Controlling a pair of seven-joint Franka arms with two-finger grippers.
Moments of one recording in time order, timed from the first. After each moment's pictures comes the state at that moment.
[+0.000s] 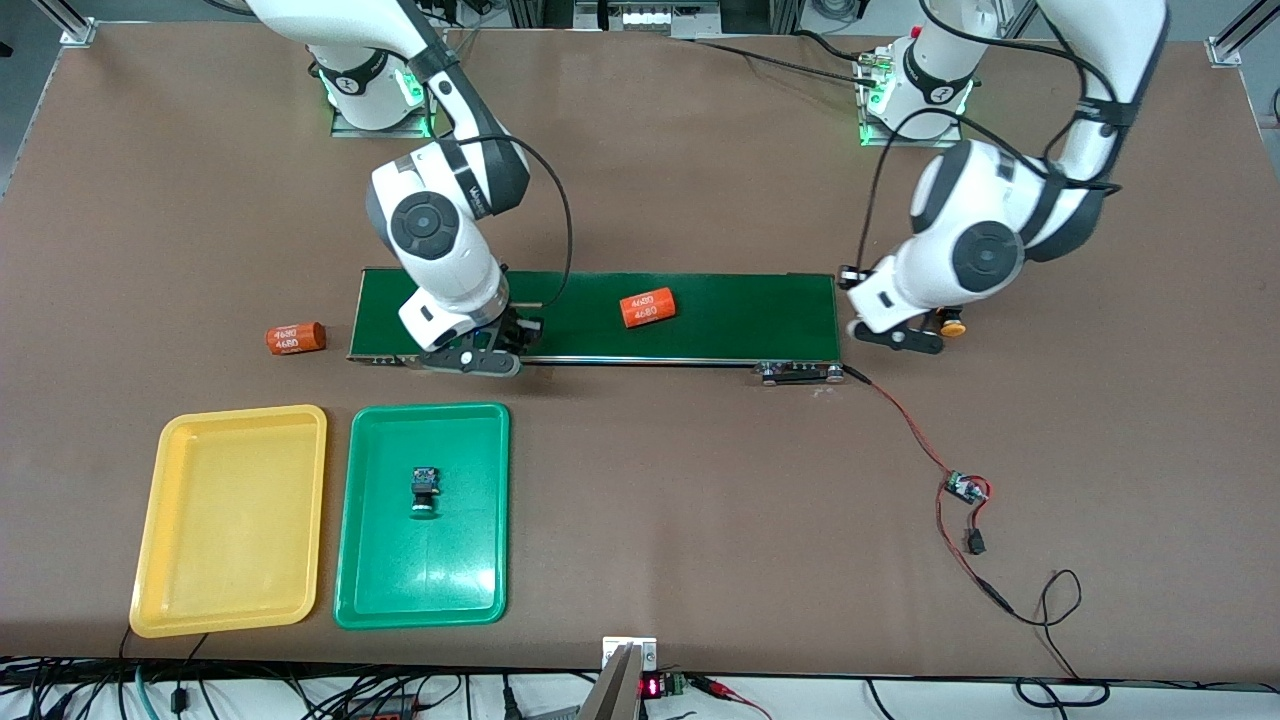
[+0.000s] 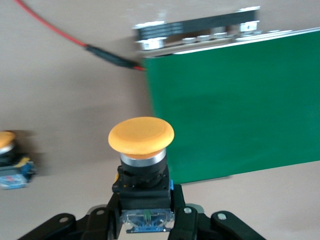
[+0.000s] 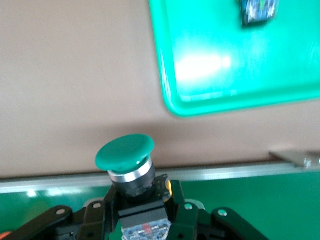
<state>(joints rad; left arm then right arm) -0.03 0.25 -0.35 -2.09 -0.07 2.01 -0.21 0.57 0.44 -0.06 -1.82 0.04 2.32 0.59</state>
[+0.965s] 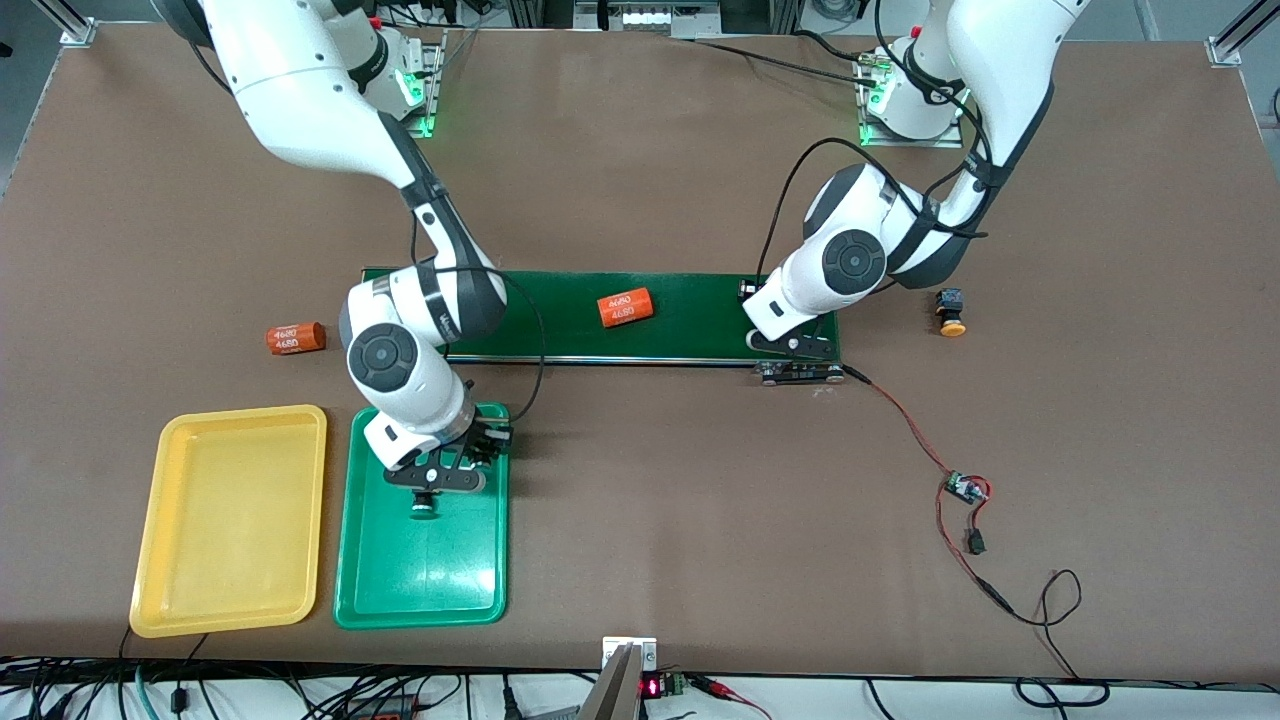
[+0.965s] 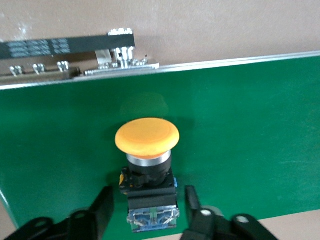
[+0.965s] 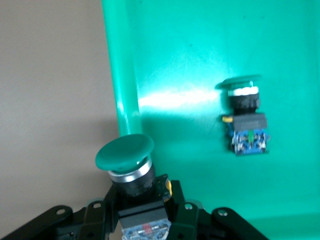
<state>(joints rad) -0.11 0.44 -0.44 -2.01 -0.07 2.22 -0.39 0.43 0.81 -0.07 -1.37 0.04 2.30 0.45</state>
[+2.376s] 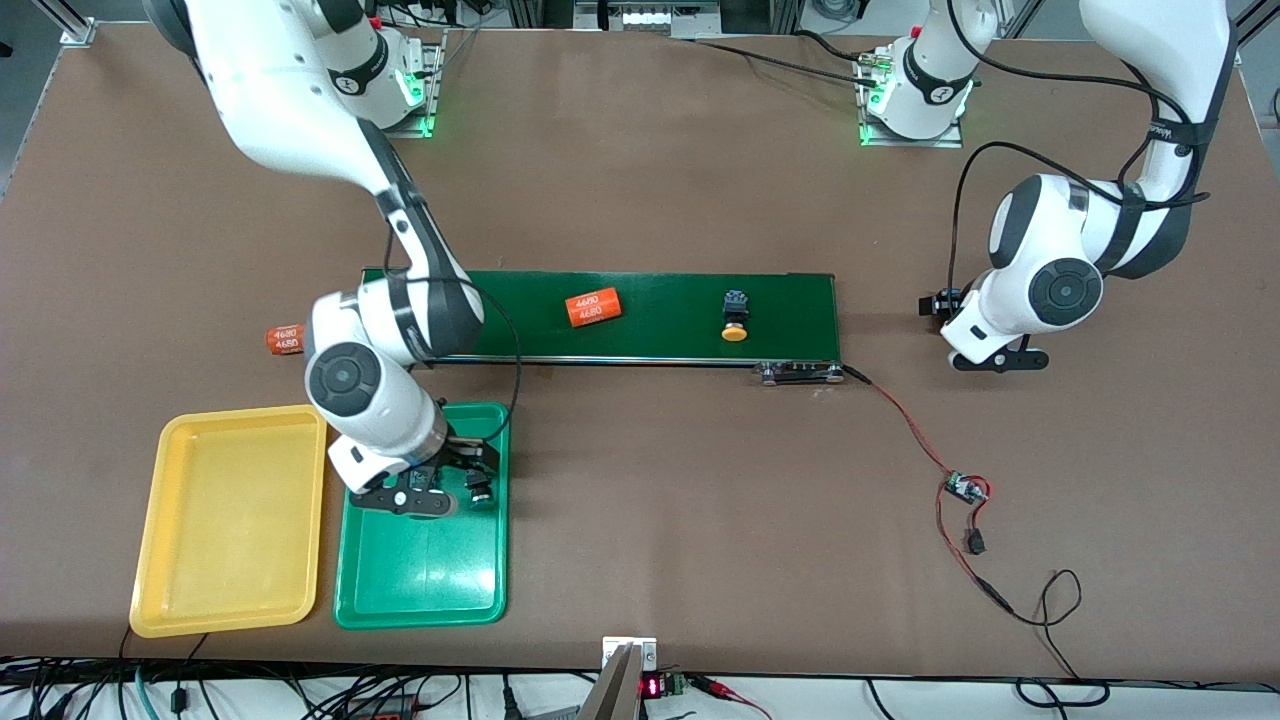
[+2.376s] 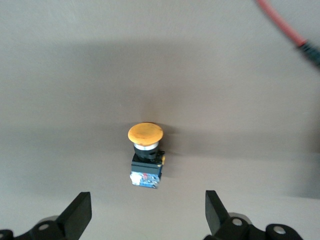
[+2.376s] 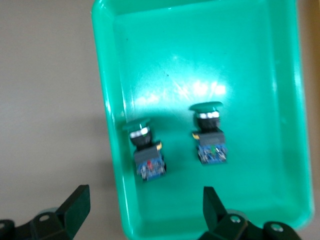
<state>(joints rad) 0.01 0.27 -0.08 -2.20 0.15 2.08 -0.18 0.41 0.77 -0.08 -1.24 0.04 2.09 0.42</state>
